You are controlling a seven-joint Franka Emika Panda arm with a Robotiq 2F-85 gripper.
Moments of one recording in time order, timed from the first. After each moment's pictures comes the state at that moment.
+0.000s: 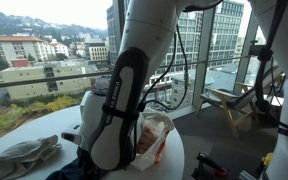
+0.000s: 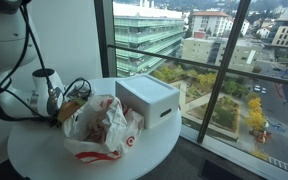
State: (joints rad) arm 0.22 0.53 0.21 -2.36 -0.15 3.21 -0.91
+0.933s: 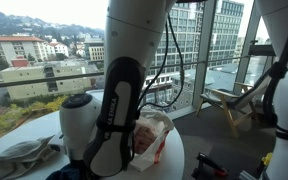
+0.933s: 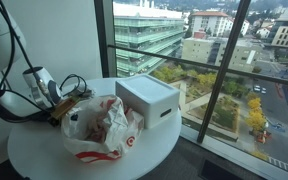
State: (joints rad) arm 0.57 0.56 -0.12 -2.25 -0.40 3.03 -0.54
